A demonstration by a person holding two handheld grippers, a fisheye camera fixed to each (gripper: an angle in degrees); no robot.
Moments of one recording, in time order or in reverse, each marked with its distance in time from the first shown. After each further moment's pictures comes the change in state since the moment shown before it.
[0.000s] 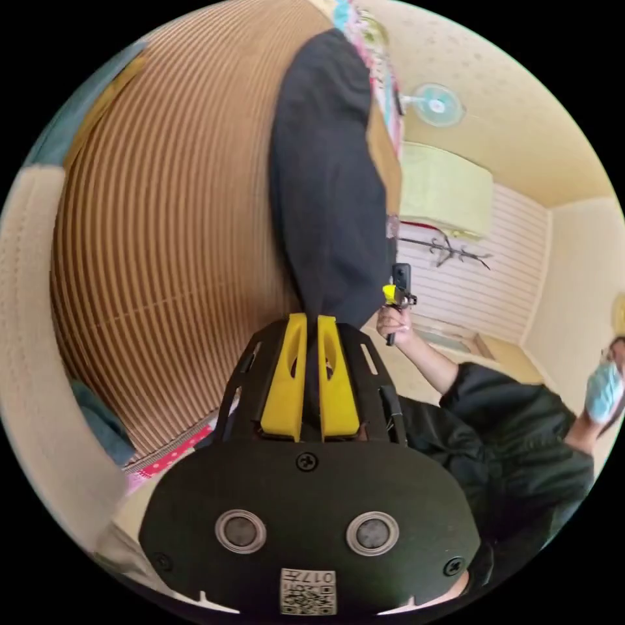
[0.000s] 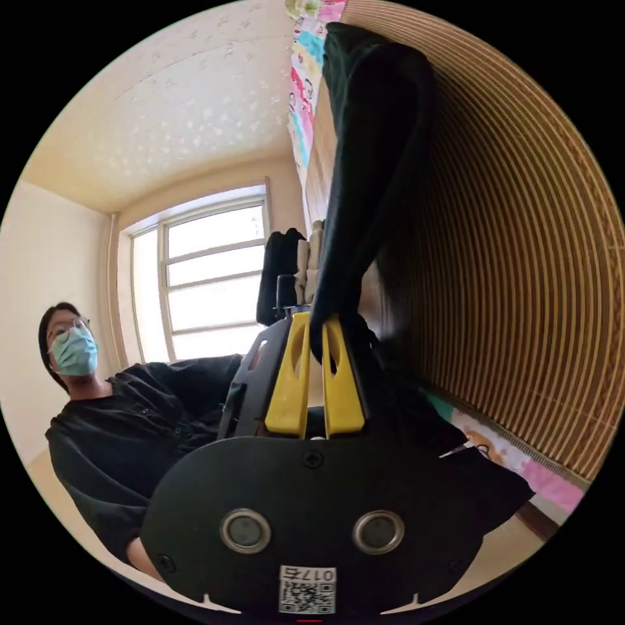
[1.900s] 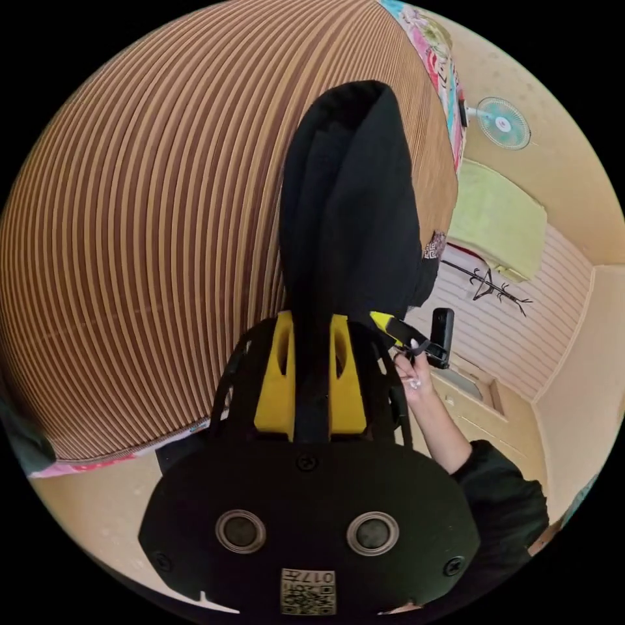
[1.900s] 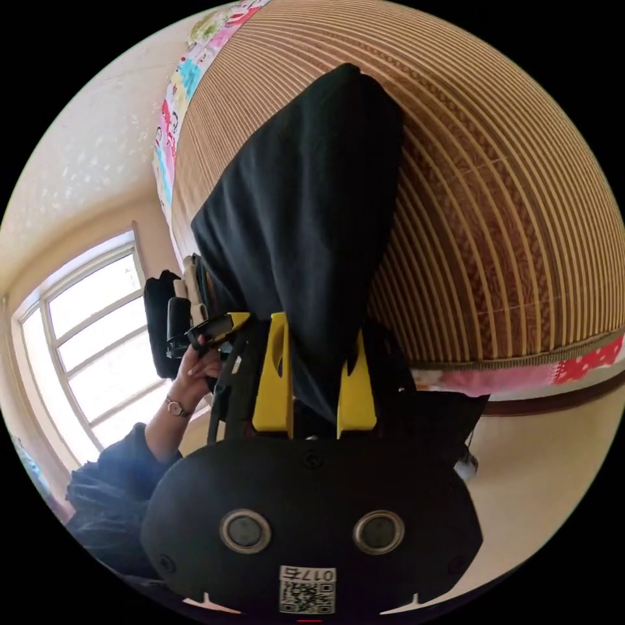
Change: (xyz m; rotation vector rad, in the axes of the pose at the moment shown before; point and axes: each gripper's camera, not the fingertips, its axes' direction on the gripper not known) left arm 0.032 -0.117 0.144 -0.037 -0.169 -0.328; right arm 0.089 0.009 -0.010 -0.107 0.384 0.665
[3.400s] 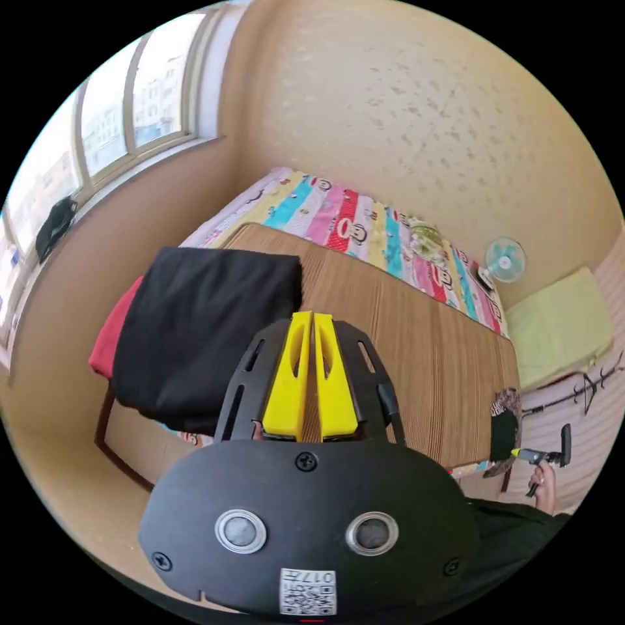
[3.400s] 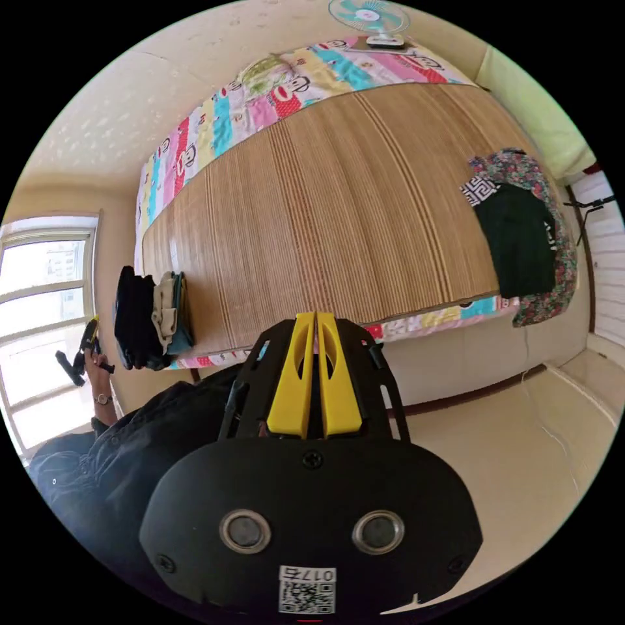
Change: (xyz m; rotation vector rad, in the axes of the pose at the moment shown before) left arm 0.156 0.240 -0.075 1.032 -0.656 0.141; right arm -0.195 0.277 -0.154 0.315 0.565 -0.094
